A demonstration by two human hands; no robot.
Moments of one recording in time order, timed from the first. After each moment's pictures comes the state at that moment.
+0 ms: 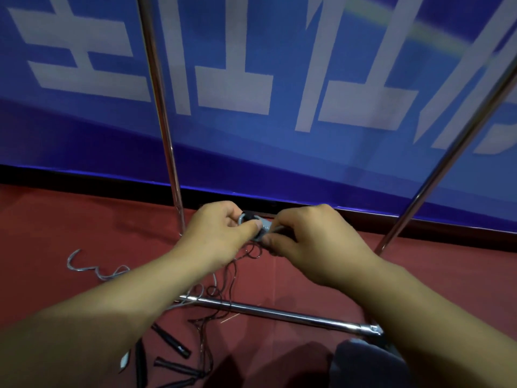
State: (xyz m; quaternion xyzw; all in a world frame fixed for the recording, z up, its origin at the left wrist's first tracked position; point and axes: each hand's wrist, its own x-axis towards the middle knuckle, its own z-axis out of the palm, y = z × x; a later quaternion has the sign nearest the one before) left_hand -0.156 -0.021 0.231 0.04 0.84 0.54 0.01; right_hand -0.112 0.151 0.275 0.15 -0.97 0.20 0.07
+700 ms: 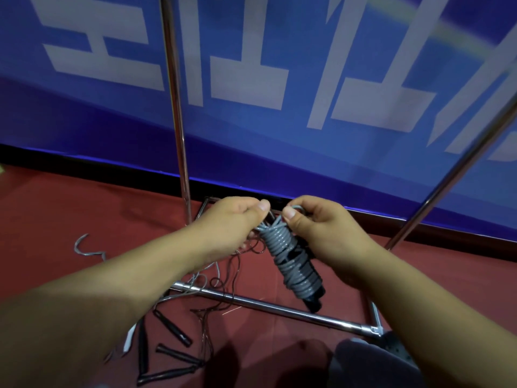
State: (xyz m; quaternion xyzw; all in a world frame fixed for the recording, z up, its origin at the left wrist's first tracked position) left_hand -0.147 -0.029 0.247 0.13 0.78 0.59 0.14; right_hand -0.119 0.148 0.261 0.01 -0.81 0.59 -0.05
